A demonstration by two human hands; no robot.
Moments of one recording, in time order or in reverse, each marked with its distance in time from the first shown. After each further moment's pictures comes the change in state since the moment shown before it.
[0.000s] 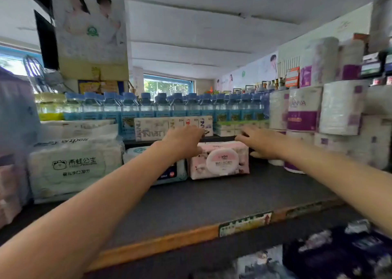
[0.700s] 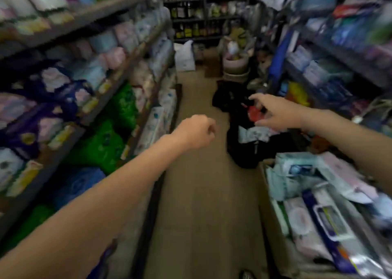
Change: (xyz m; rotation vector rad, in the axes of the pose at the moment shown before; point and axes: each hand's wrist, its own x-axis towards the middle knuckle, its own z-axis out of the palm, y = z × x) left_hand -0.320 0.508 0.059 -0.604 -0.406 1.235; right_hand -0.713 -0.132 -0.029 0.603 -0.591 1.373
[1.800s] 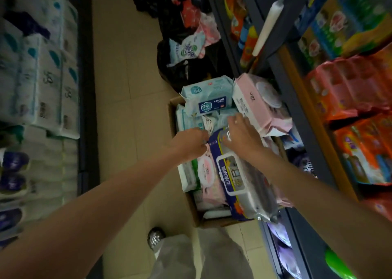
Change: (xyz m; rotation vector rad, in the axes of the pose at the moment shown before) left_hand 0.203 0.254 0.347 -0.011 -0.608 0.096; right_hand -0.089 0.355 0.259 0.083 -0.123 0.454
